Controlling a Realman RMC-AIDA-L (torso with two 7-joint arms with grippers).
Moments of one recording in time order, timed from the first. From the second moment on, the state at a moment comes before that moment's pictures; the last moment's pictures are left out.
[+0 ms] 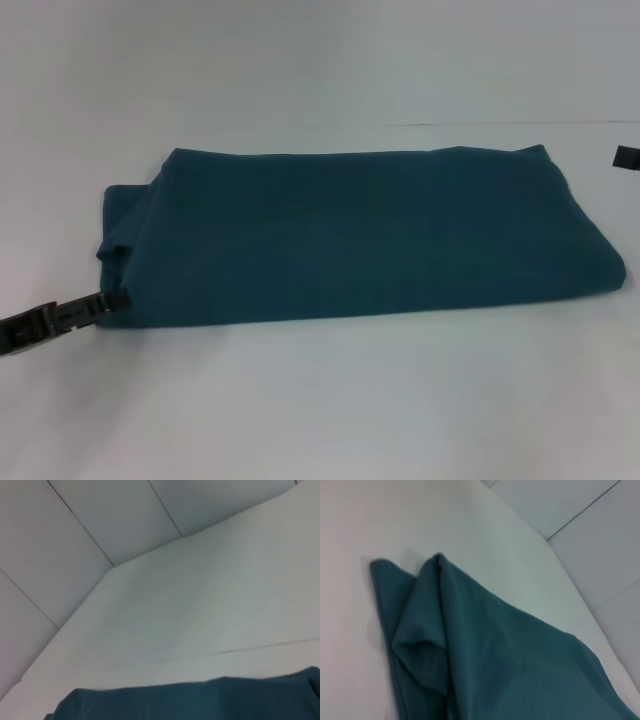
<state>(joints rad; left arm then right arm) -0.36 -2.14 0.36 0.88 2.20 1.55 -2.09 0.53 1.90 -0.46 -0.69 -2.06 -1.38 1.99</state>
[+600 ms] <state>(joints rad) -0.44 -2.11 0.40 0.80 2.33 1.41 -2.21 0.57 1.89 -0.47 -0.70 -2.06 -1.37 2.01</state>
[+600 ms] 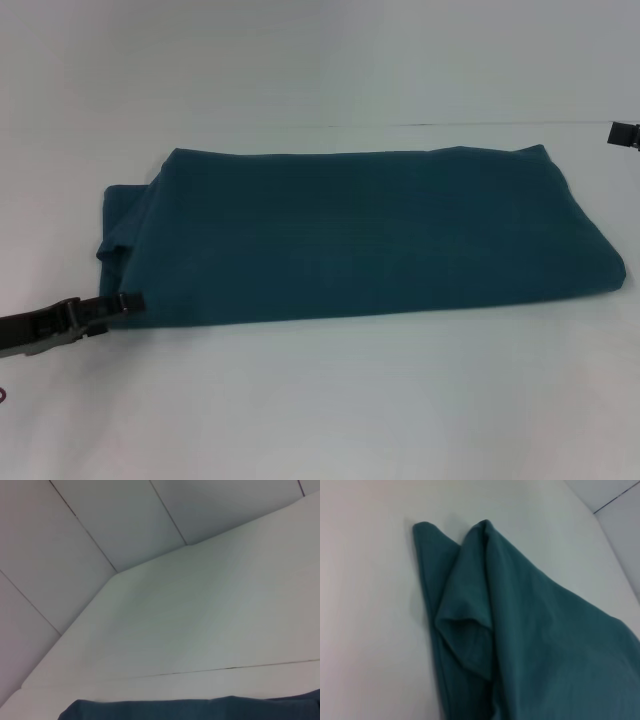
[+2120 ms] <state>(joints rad) -0.54 -2.10 0.46 0.77 2.38 1.35 -2.24 0.57 1.89 -0.45 -0.70 -2.06 -1.36 2.02</state>
